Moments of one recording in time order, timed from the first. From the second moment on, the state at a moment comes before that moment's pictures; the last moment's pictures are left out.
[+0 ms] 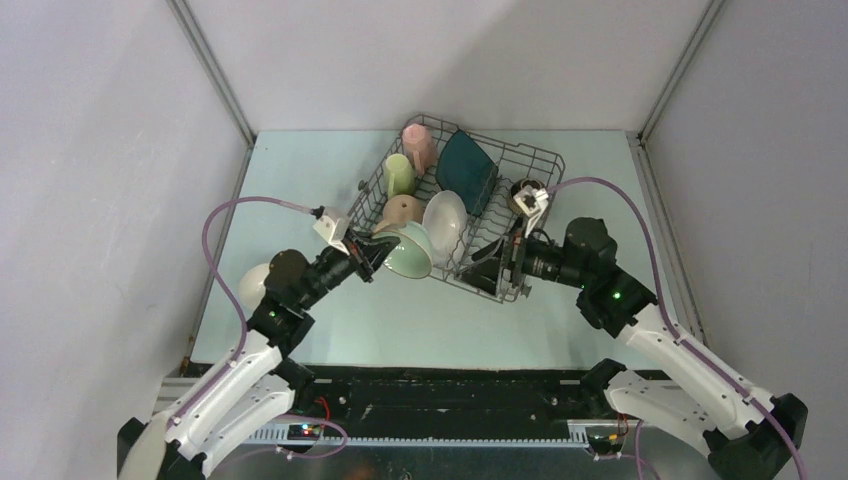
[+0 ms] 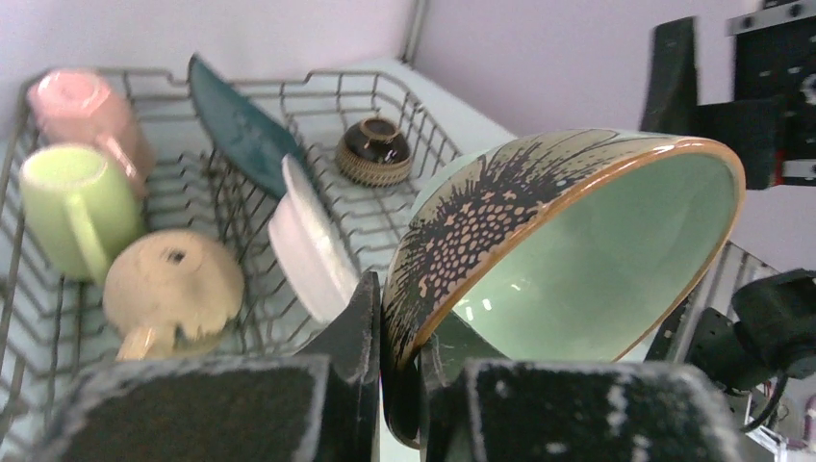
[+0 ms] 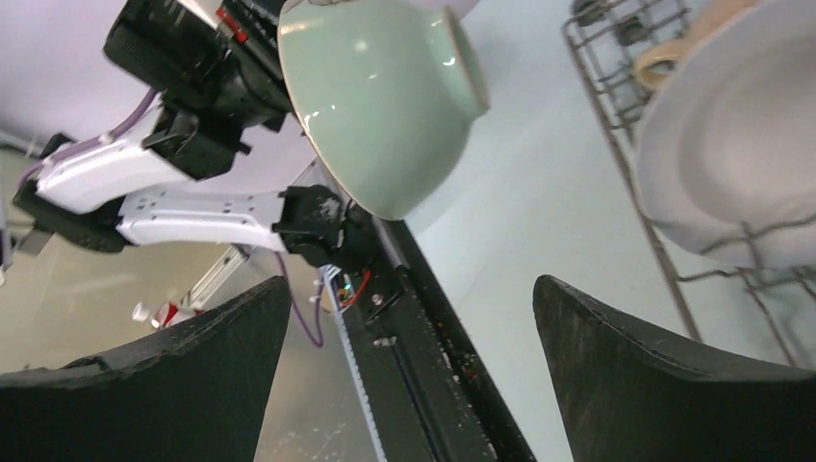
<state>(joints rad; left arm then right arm) -0.52 0.69 0.48 0.27 0.29 -0.28 0.61 0.85 0.77 -0.05 -0.56 0.61</state>
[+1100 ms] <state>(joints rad) -0.53 0.82 0.50 0.54 0.69 -0.29 0.84 1.03 0.97 -0.08 -0.59 0.18</state>
